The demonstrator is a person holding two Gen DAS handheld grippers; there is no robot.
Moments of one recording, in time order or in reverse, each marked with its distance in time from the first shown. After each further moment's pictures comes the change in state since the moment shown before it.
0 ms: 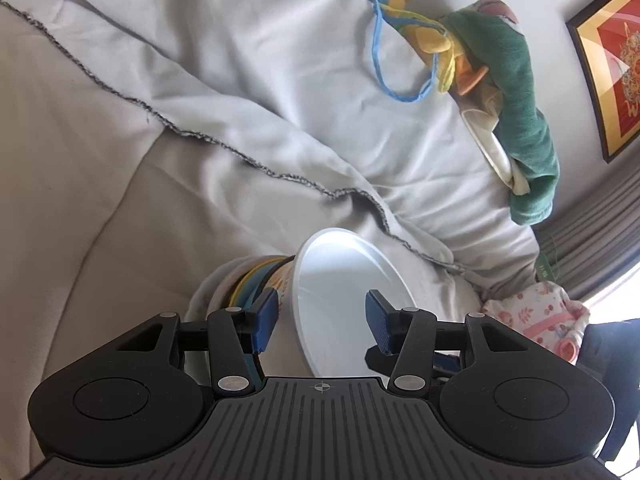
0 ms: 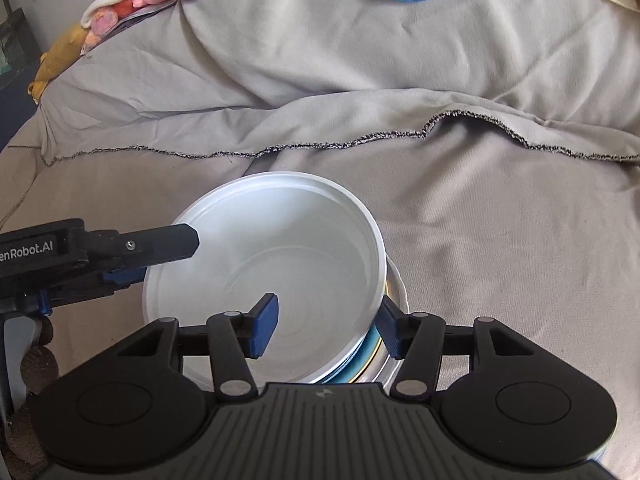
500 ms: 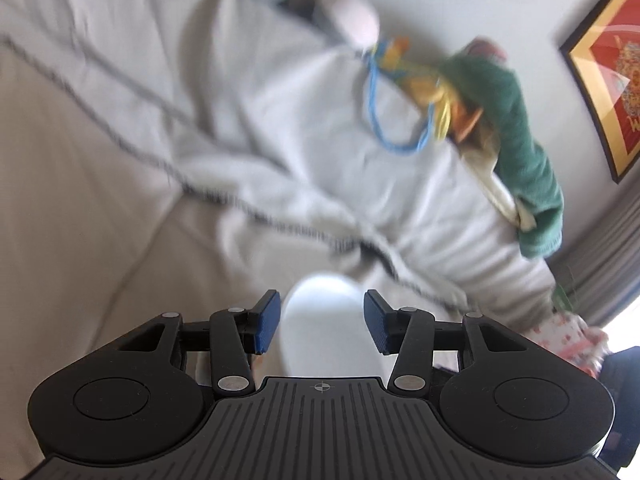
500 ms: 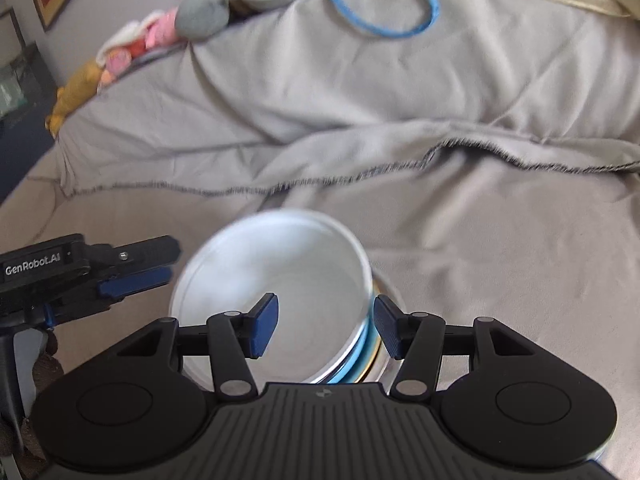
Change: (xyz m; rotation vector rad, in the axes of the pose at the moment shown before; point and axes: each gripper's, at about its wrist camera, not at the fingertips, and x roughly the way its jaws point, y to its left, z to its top) left arm -0.042 -0.041 -0.006 0.054 -0.204 0.097; right arm -0.038 -0.020 -0.002 0.044 -0.124 0.056
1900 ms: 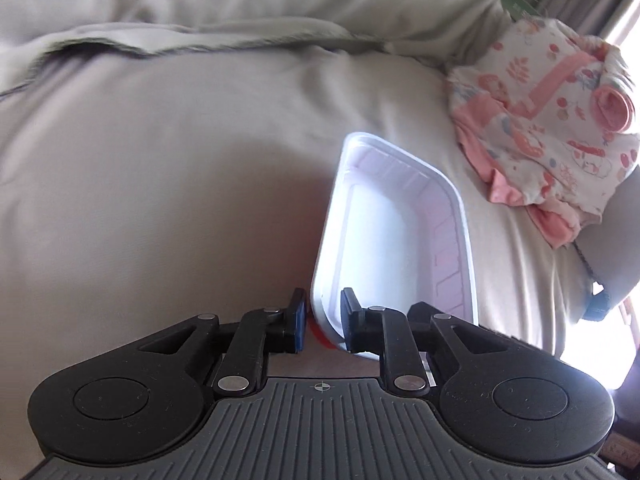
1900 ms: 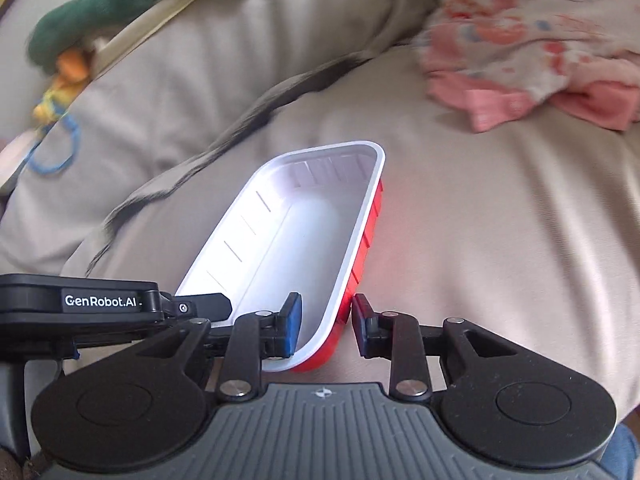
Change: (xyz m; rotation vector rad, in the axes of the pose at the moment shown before) left arm 0.218 -0.261 -0.201 0.488 0.569 -0.034; right arm -0.085 -0.312 -0.146 0.528 -0.180 -0.262
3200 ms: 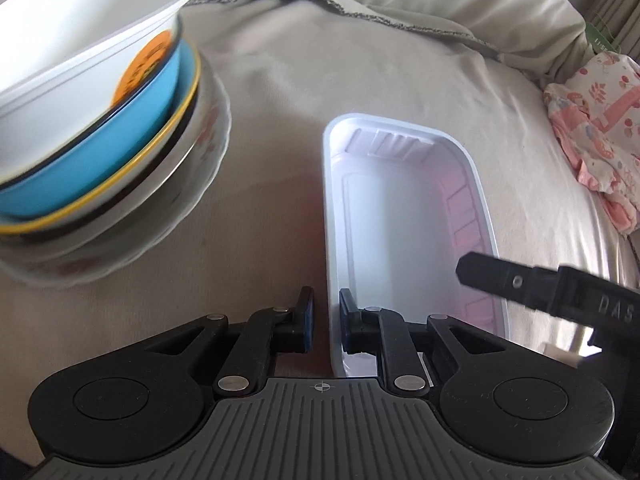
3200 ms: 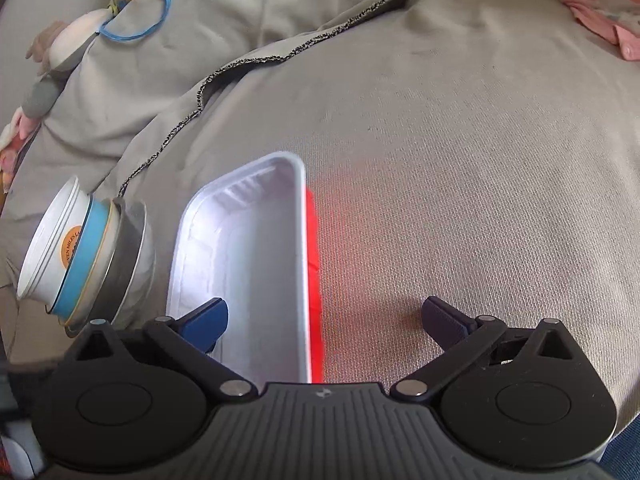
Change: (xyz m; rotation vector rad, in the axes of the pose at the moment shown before) left arm -0.070 0.109 -0.104 -0.163 0.003 0.159; right arm 0.007 0.110 -0.058 -0.099 0.250 0.103
